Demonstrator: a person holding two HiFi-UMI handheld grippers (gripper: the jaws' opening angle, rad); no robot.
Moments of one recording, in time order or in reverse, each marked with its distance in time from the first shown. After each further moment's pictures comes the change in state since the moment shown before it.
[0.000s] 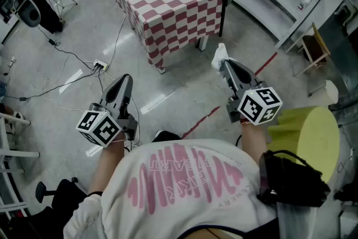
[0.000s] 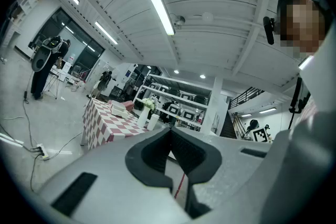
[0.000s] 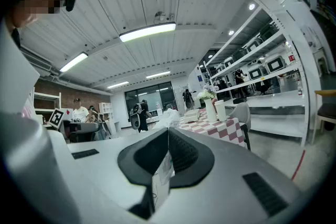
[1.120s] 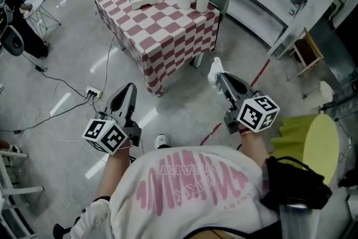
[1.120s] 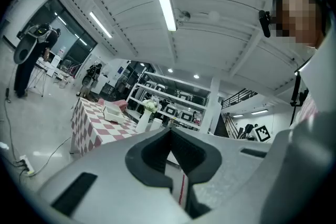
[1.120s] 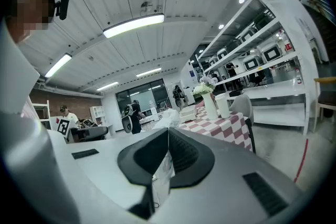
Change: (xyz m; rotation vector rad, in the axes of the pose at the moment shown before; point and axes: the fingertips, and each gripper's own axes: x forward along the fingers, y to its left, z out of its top) left arm 0.123 0.126 0.048 0.005 0.033 -0.110; right arm 0.143 -0.021 0.013 0.106 0.037 -0.079
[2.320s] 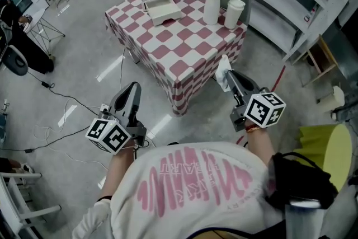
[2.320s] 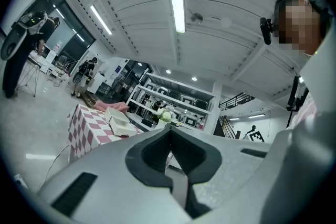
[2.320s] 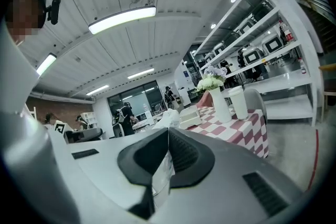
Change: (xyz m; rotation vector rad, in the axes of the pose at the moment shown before) left arm 0.070 0.197 0.088 -0.019 -0.009 -0.067; right arm 0.217 0.012 0.019 0.064 -0.035 -0.060
